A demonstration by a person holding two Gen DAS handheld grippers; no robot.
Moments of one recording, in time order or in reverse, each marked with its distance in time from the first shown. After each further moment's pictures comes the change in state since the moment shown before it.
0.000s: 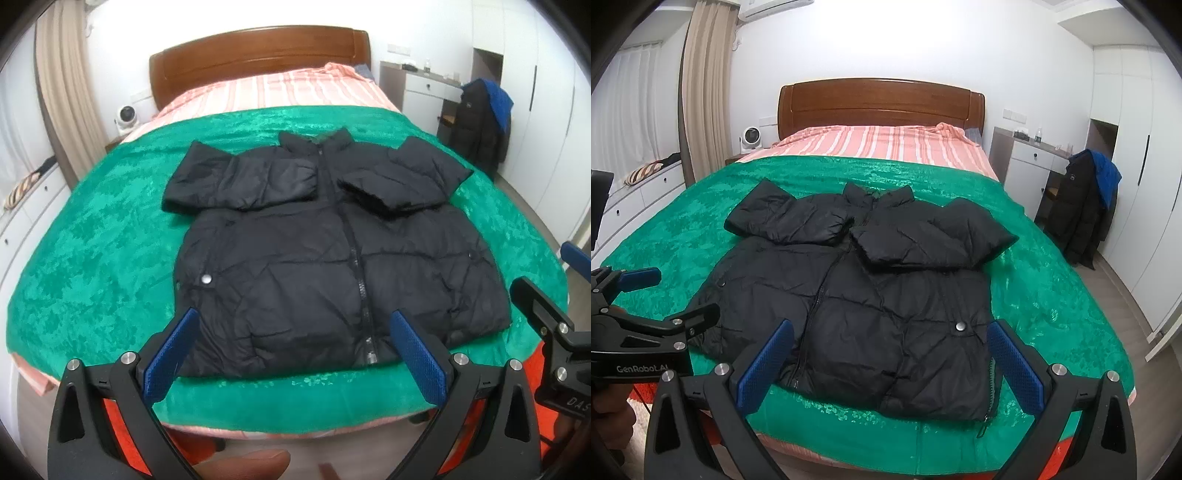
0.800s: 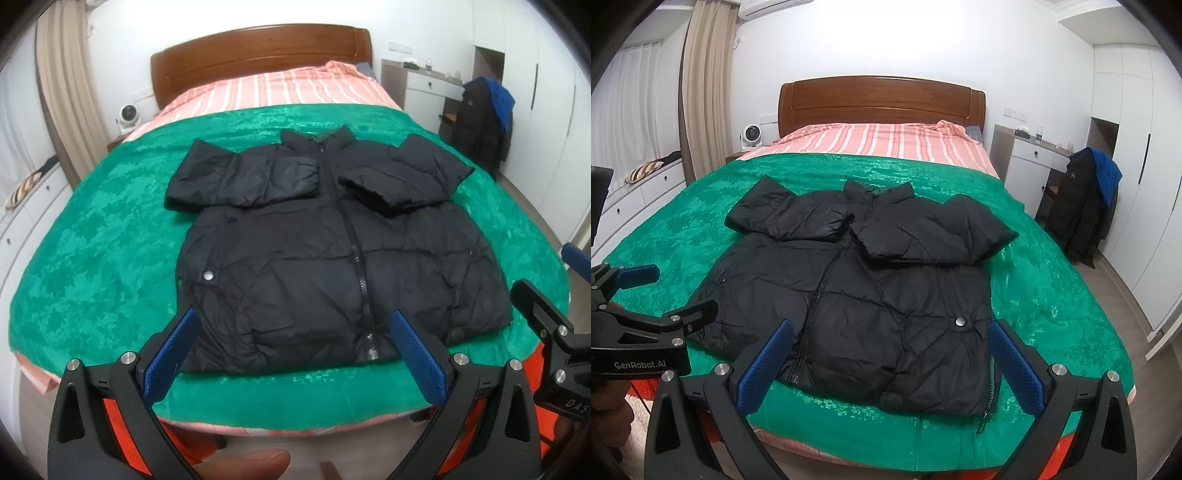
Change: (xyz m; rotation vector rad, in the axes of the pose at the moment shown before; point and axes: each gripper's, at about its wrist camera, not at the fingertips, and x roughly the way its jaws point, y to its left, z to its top) left arm 0.002 0.000 -0.003 0.002 0.012 0.010; right arm -0.005 0.000 -0.002 -0.001 0.013 0.003
